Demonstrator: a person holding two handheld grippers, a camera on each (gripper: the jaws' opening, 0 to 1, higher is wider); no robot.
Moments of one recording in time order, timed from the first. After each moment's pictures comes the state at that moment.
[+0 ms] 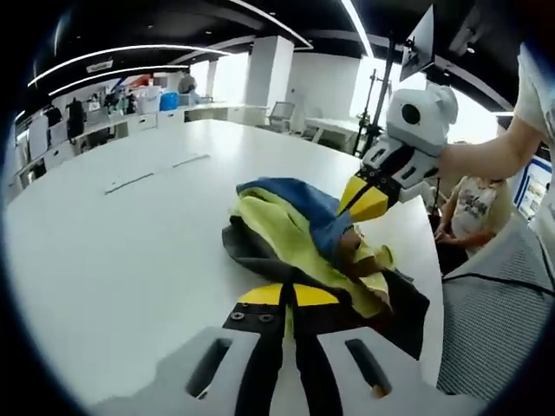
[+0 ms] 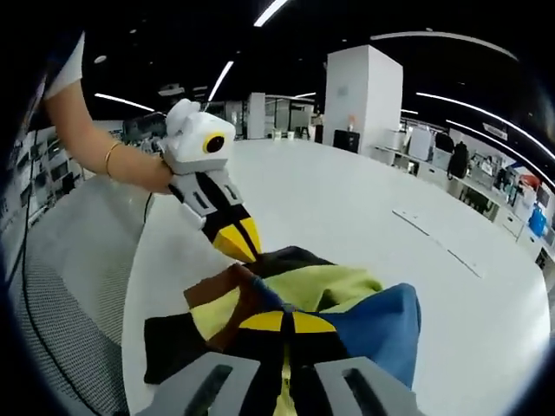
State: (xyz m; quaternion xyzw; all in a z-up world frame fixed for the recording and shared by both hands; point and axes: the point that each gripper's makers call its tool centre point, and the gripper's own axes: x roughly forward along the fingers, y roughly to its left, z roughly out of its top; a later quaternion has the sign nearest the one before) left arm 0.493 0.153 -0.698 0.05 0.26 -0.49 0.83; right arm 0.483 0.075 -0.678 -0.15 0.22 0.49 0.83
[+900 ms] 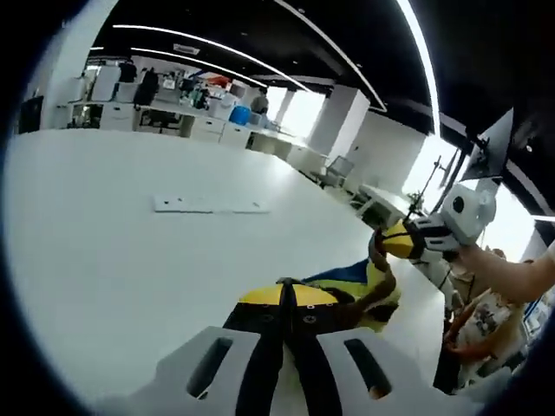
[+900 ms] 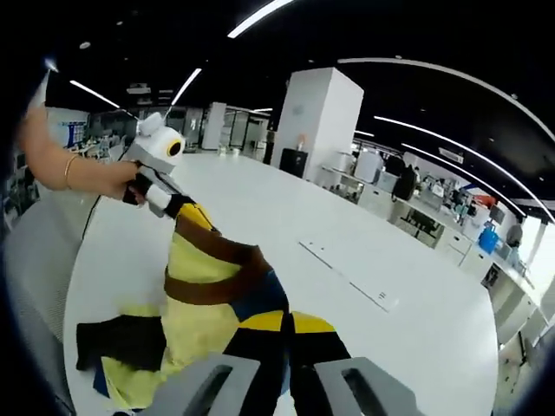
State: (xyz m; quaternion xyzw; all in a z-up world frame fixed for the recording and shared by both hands) left arm 0.616 0.160 -0.635 -0.16 0.26 -0.34 0.89; right arm 0.605 0.003 -0.624 -0.19 0.17 0.38 0.89
